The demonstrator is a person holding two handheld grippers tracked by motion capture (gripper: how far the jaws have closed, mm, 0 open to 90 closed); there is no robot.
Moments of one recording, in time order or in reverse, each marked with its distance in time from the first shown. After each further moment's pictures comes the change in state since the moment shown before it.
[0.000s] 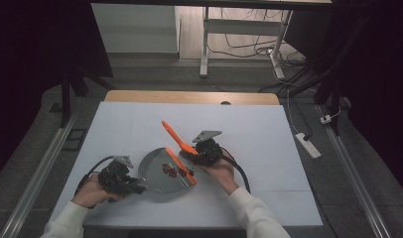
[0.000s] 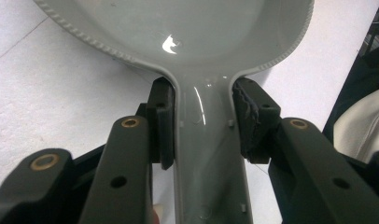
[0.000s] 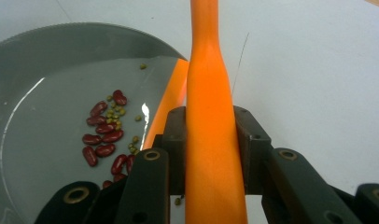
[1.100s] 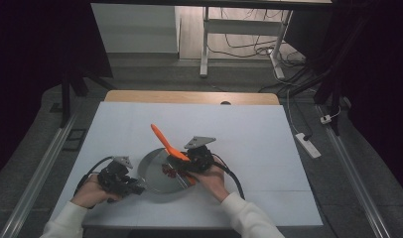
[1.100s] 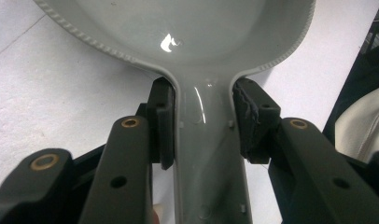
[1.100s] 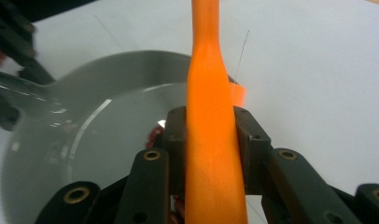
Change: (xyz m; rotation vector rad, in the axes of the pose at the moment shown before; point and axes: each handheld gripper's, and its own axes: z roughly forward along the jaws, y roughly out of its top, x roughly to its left) left arm 0.001 -0.002 0.000 0.009 0.002 0.003; right arm 0.034 0.003 0.005 -0.088 0.091 0.029
